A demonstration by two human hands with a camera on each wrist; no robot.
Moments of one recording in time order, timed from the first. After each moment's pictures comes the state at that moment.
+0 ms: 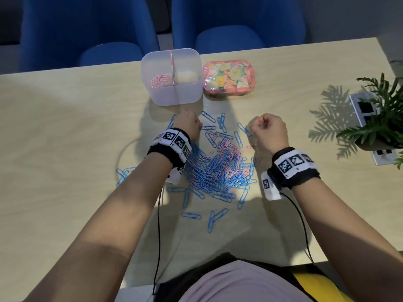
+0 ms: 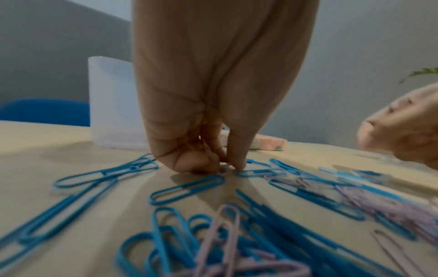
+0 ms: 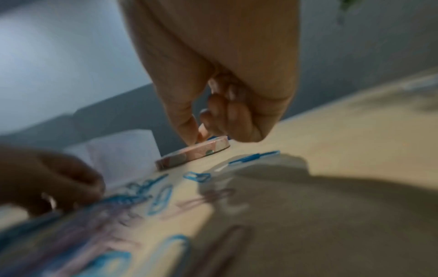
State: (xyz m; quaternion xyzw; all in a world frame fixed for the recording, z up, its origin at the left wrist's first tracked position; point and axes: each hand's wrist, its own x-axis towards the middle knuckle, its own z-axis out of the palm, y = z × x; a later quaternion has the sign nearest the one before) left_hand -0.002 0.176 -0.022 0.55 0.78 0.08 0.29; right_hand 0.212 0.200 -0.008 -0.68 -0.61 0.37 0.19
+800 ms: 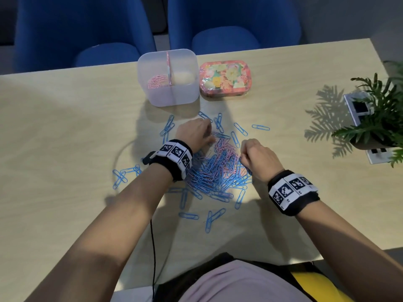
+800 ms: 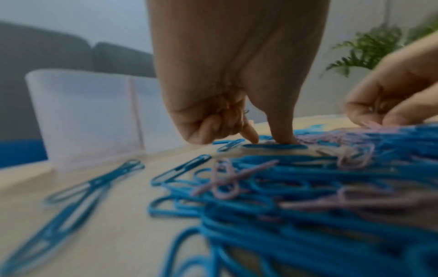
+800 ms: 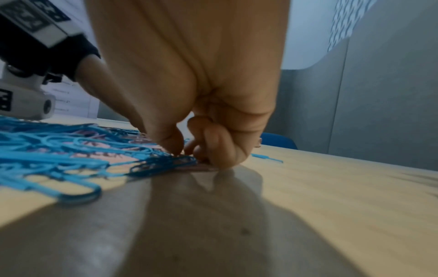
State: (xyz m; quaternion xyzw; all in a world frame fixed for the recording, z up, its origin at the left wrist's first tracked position) left_hand 0.019 0.157 -0.029 0.69 0.69 0.05 0.22; right_hand 0.228 0.153 -0.027 -0.51 -0.83 0.23 -0.06
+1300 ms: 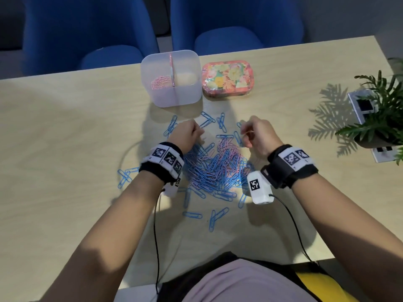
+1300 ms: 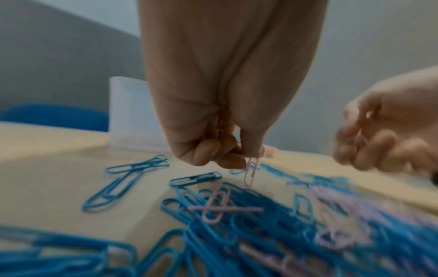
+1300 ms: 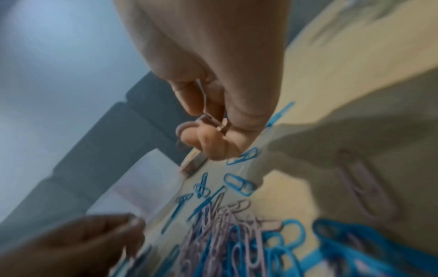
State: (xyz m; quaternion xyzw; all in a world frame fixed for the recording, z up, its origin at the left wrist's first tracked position) left_hand -0.004 0.142 -0.025 0.57 0.73 0.15 0.33; right_hand 0.189 0.193 -0.004 -0.61 -0.37 0.65 0.26
